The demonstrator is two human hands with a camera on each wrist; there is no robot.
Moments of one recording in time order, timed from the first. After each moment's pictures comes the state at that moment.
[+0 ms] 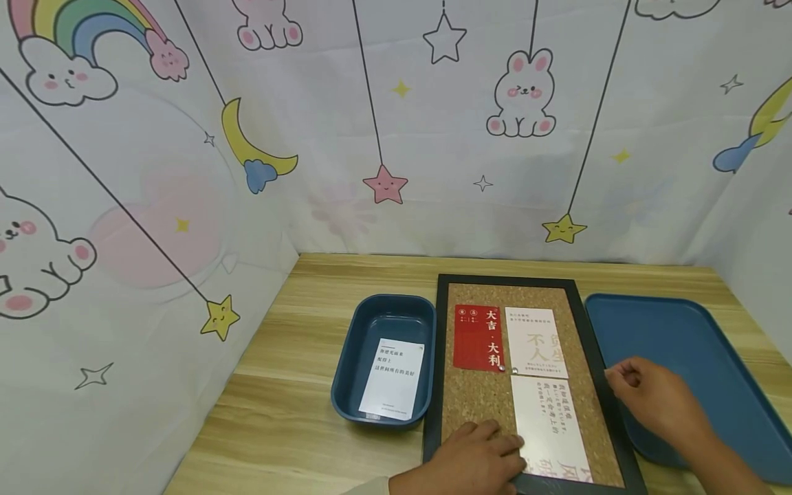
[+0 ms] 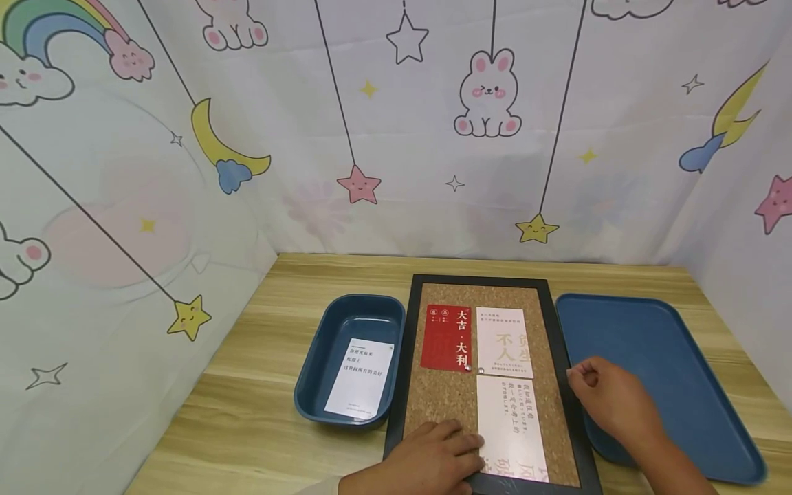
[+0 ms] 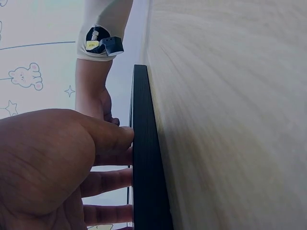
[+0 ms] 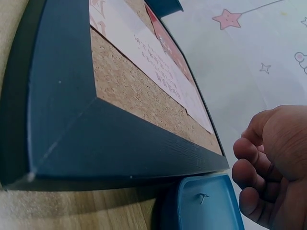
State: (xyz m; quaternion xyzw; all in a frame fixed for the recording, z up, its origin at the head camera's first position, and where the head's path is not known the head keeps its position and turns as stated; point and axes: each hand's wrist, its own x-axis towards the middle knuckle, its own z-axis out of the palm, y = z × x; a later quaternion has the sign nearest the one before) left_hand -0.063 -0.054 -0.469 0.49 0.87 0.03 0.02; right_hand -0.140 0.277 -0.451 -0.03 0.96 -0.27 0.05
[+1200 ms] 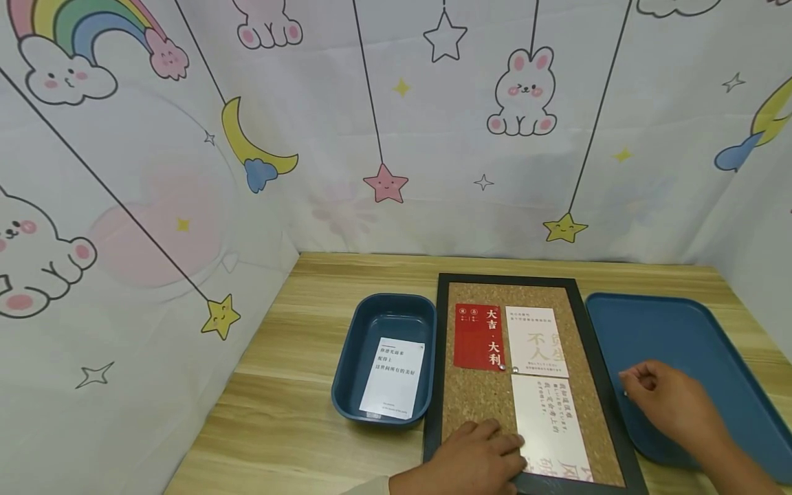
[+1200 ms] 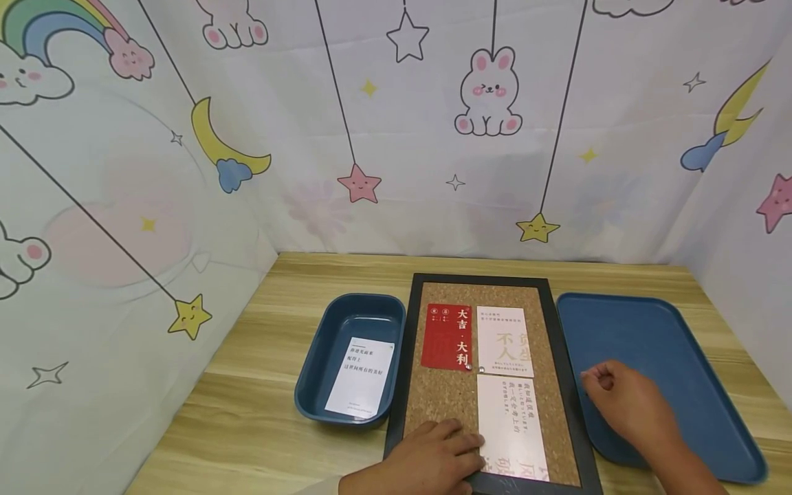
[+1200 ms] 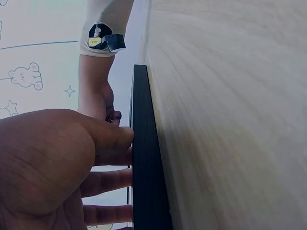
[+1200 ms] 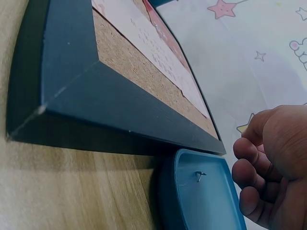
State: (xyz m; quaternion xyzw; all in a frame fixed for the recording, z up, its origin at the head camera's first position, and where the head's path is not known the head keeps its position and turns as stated) left_hand -0.062 -0.054 -0.466 0.48 0.88 0.03 0.03; right_hand -0.139 0.296 -0.454 -0.02 0.96 -0.26 0.06
